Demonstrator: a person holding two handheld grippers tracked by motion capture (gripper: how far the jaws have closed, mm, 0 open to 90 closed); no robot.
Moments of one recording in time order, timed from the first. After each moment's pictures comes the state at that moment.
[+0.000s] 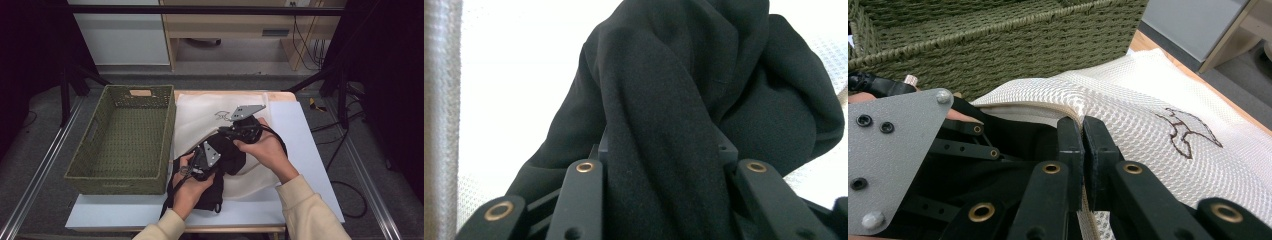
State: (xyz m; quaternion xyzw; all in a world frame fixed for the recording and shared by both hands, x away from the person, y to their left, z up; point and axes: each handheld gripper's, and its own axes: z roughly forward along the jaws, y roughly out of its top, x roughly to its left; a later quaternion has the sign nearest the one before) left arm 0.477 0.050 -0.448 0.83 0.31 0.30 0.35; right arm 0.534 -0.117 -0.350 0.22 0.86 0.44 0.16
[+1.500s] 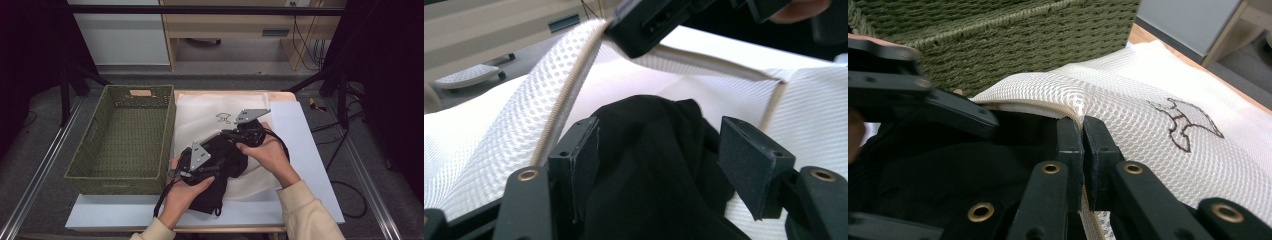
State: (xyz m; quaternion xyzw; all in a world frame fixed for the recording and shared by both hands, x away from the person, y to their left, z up) left arm 0.442 0.074 -0.405 0.78 0.30 0.26 0.48; right arm 0.529 -0.127 -0.360 0.25 0.84 0.45 0.15
